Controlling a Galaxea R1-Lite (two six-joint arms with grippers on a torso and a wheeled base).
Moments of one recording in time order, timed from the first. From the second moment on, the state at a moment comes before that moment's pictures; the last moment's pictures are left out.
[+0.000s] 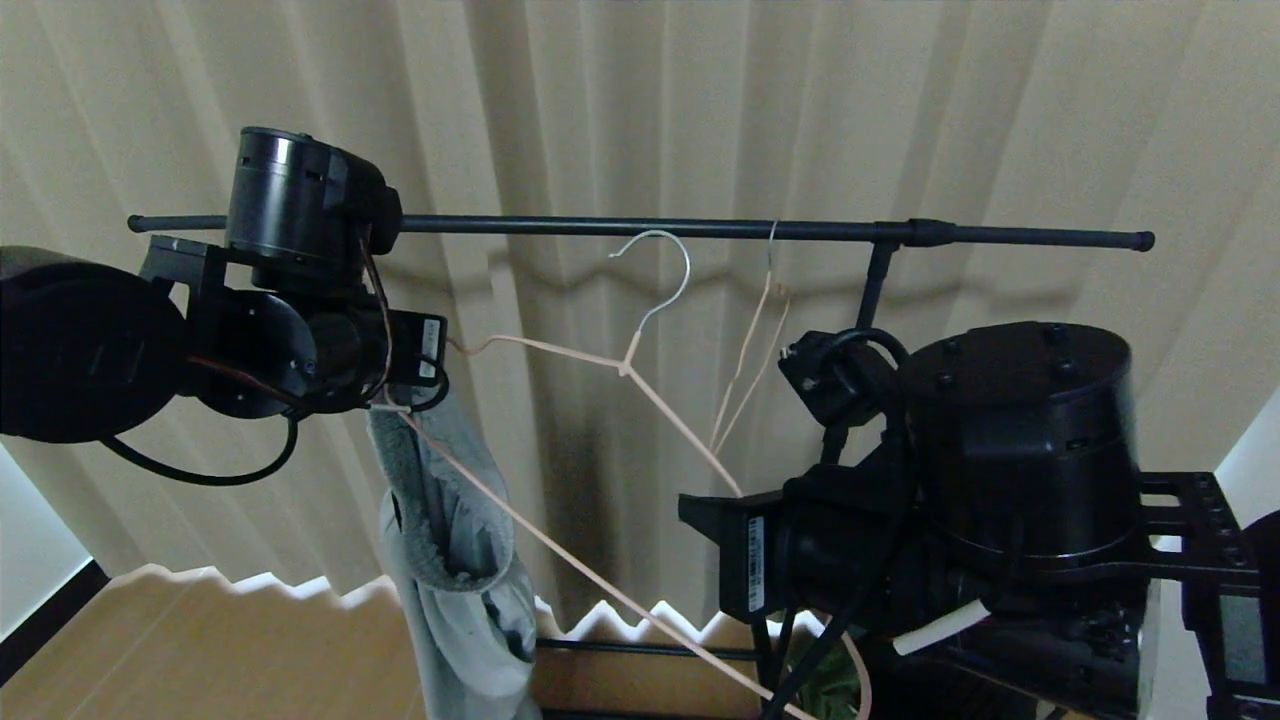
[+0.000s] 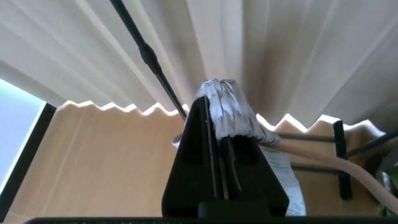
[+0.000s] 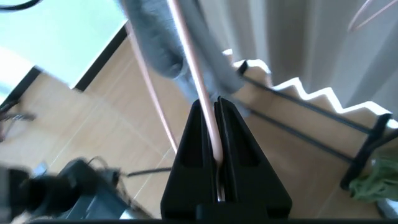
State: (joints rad) left arm -0.44 1.68 -1.25 0.08 0.55 -0.05; right arm 0.96 1.65 -0.94 -0.24 -0.23 0.55
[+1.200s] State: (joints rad) left arm -0.43 1.77 -1.35 0.12 0.56 -0.07; right arm 0.94 1.73 -0.97 -0.26 -0.33 0.55
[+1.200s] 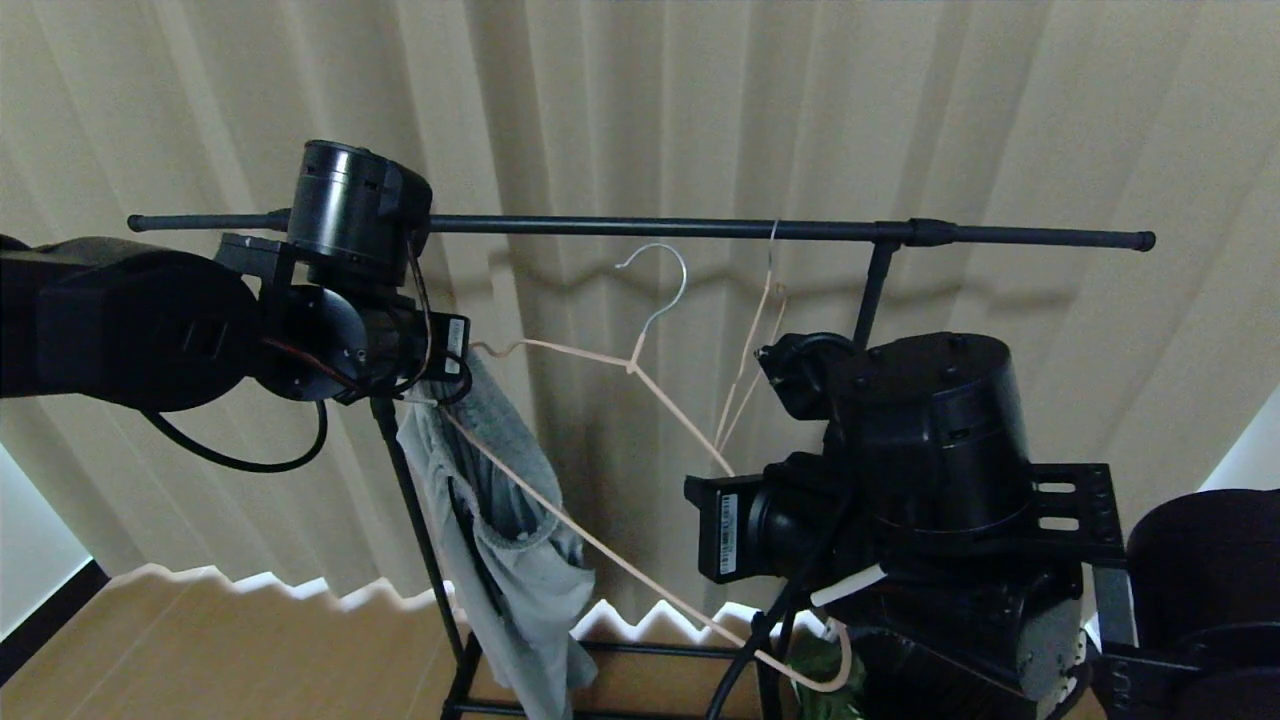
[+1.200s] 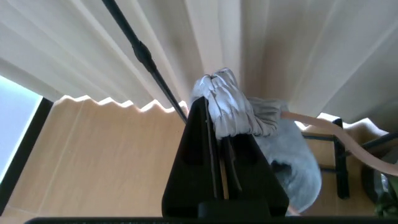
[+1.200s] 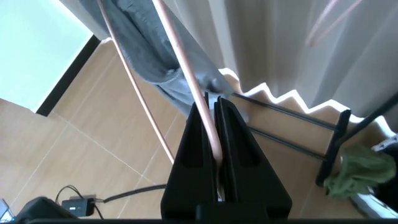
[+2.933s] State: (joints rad) left arm -0.65 1.66 -1.40 0.31 0.55 -0.09; right arm 0.94 1.93 -1.10 -0.39 -0.33 0.51
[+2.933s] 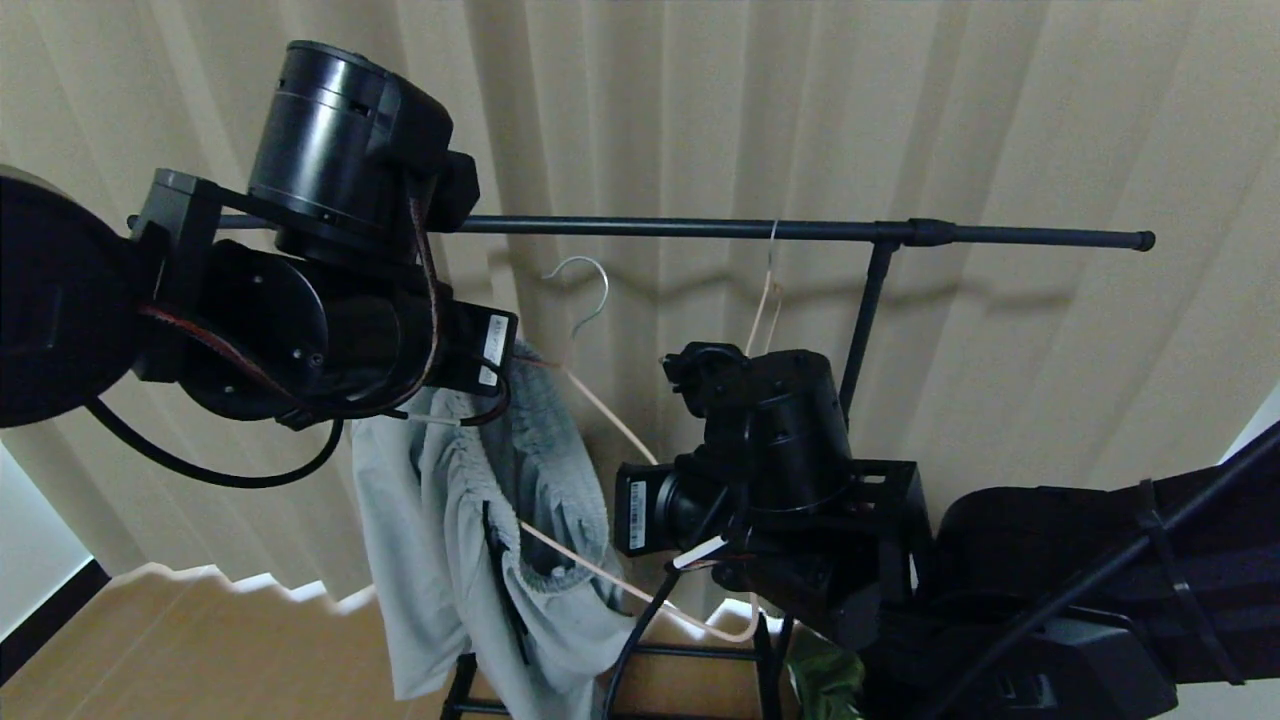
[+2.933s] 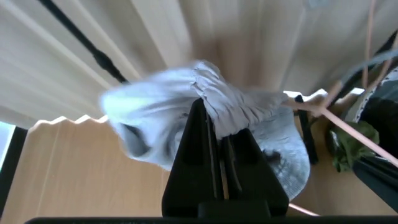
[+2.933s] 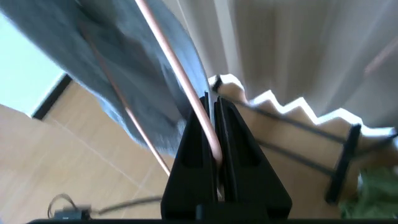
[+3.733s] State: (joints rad) left arm -0.73 1.65 -1.40 0.31 0.47 -0.07; right arm 0.93 1.95 -1.10 -0.50 -0.33 0.41
